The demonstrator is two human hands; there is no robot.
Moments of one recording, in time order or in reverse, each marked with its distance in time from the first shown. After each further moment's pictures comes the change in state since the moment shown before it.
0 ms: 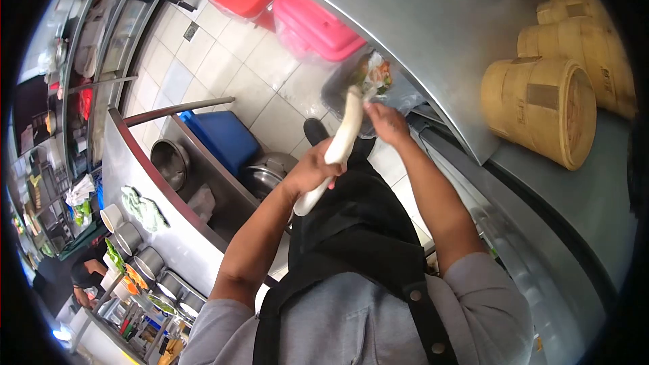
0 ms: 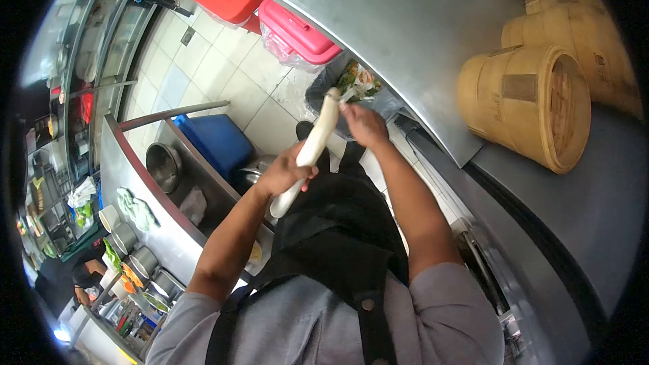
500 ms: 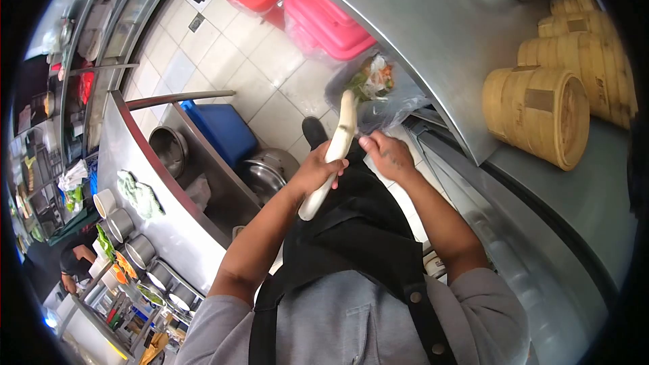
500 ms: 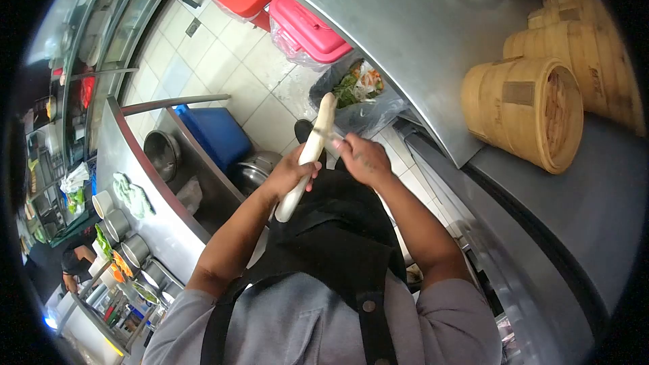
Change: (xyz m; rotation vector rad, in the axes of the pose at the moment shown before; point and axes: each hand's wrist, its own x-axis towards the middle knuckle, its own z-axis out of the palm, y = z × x) left_hand -0.011 -0.026 0.008 -0.050 0.123 -0.053; right_hand -0.099 -0.042 -0.015 -0.026 -0.044 -0.154
